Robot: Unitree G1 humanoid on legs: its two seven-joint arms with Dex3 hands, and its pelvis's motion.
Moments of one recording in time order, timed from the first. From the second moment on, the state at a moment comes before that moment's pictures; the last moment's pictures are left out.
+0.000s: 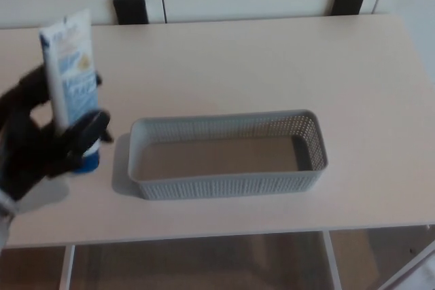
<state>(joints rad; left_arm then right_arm) -0.10 0.32 0.24 -0.28 -0.53 0.42 -0.32 0.04 -0.39 -0.26 1.29 0.01 -0.34 -0.06</state>
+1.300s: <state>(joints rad) -0.35 0.27 -0.12 -0.08 -0.24 0.41 -0.21 0.02 -0.39 -0.26 1.28 0.01 -0.34 -0.06</state>
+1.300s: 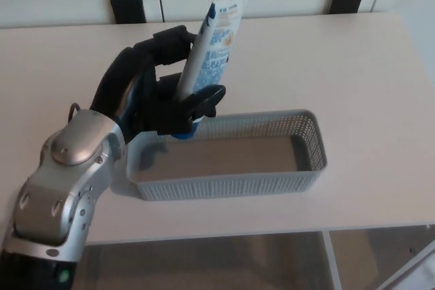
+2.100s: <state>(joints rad) -0.38 0.45 -0.26 -0.03 -0.12 0.38 -0.39 0.00 -0.39 -0.26 1.28 0.01 -0.34 -0.04</state>
